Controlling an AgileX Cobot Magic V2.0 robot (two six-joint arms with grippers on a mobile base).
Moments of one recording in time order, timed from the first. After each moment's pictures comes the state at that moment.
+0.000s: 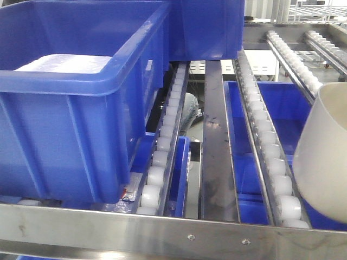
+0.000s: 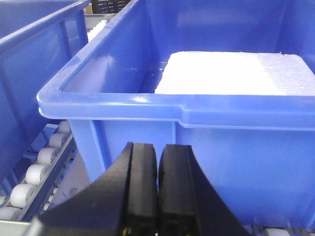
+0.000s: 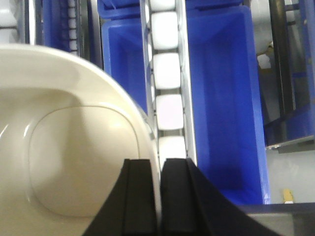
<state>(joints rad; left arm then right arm) -0.07 -0.01 0.01 0.00 0.13 0.02 -0.09 1.14 -0.54 0.13 0.37 0.08</state>
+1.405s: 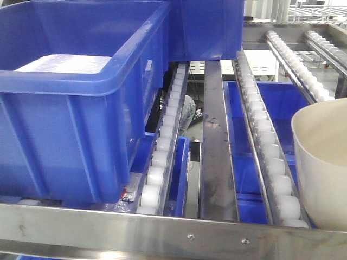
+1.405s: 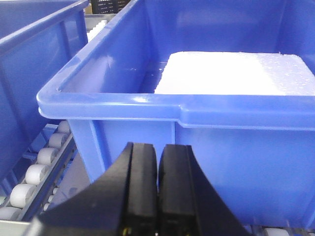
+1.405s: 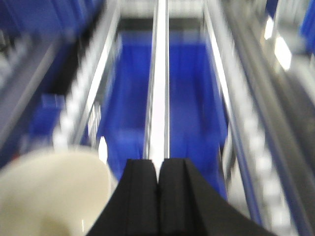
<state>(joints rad) -0.07 -0.01 0.01 0.00 0.13 0.02 -0.09 0.41 -0.16 0.00 -0.05 0.08</state>
